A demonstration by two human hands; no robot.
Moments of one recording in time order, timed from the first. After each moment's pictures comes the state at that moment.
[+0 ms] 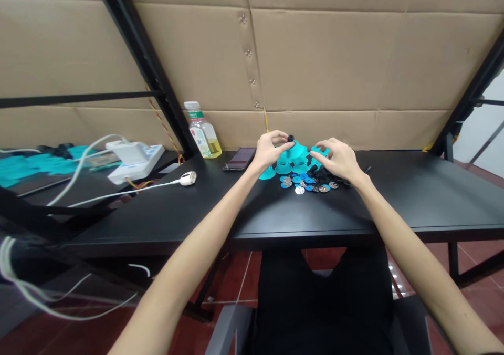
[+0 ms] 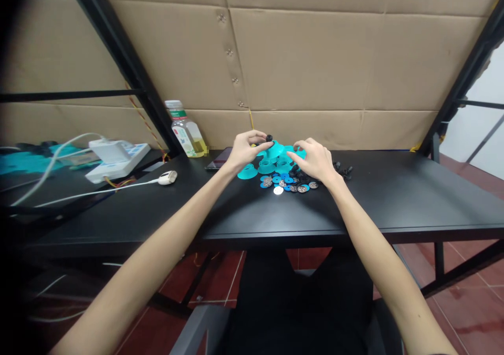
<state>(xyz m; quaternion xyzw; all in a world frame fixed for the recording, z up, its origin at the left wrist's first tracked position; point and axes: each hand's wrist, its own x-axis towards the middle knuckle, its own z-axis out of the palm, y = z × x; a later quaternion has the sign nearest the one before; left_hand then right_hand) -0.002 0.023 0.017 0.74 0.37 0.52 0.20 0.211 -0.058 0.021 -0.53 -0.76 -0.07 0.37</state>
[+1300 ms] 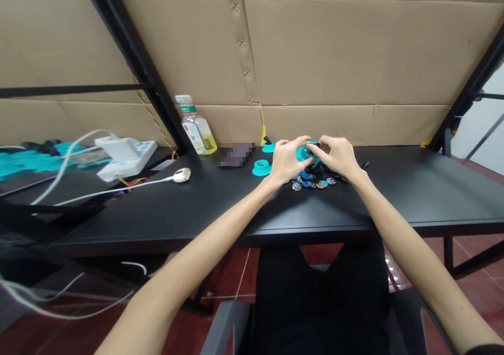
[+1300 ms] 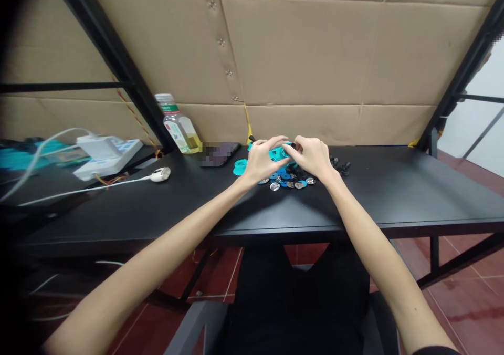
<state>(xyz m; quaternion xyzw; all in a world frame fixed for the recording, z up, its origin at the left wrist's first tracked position) 0.043 -0.023 0.000 0.82 0.34 0.46 0.00 0.208 -0.060 0.023 -0.53 -0.74 -0.08 0.41</state>
